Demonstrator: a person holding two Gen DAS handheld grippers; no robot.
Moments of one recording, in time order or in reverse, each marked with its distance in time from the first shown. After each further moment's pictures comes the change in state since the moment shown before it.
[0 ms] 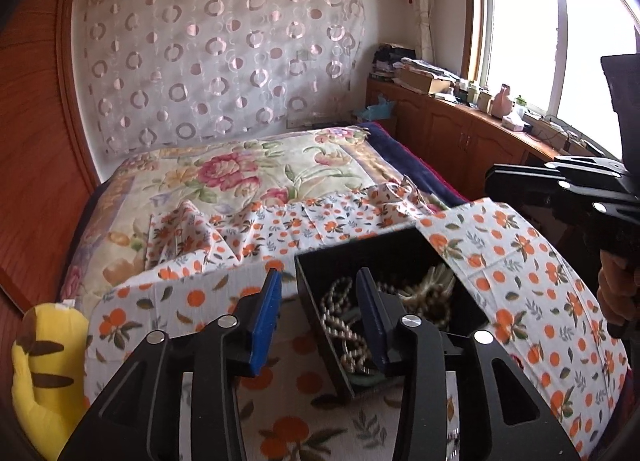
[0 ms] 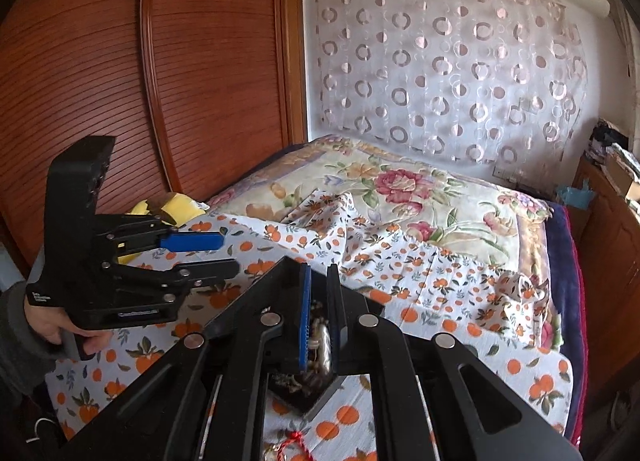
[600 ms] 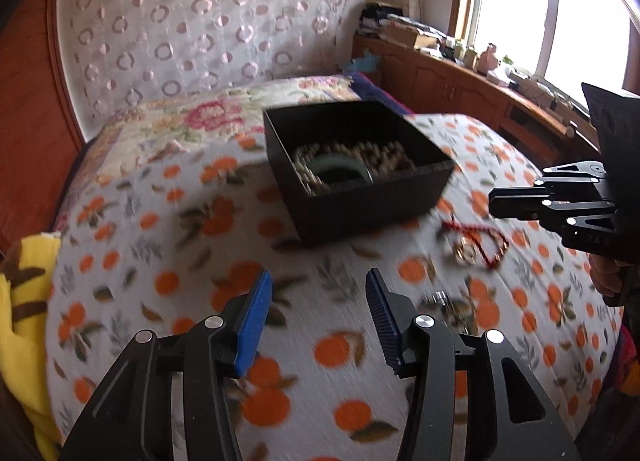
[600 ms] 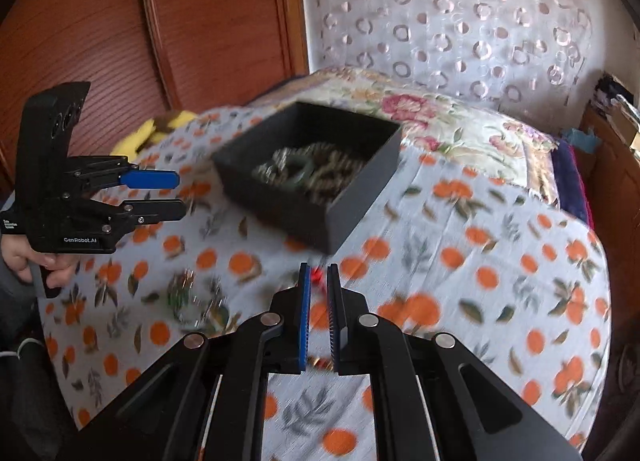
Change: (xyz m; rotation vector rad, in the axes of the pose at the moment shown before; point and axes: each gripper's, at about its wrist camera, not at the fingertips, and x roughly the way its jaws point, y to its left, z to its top) left arm -0.016 -0.026 -0.099 0.010 0.159 -0.053; right arm 0.000 0.018 -0.130 0.032 0.226 0.027
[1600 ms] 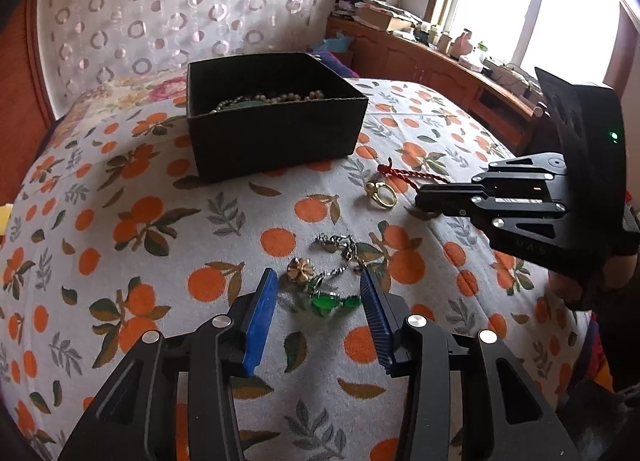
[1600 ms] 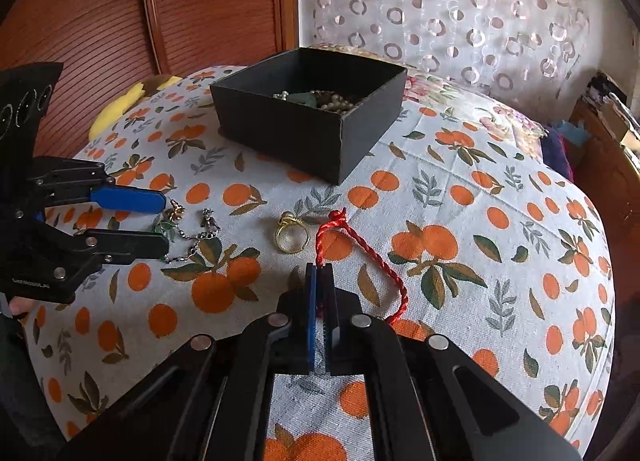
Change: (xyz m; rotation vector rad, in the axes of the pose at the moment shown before) left arm 0.007 -0.057 -0.027 -0.017 0.057 -0.100; right arm 0.006 0.009 -0.031 -0.026 0.043 -0.087
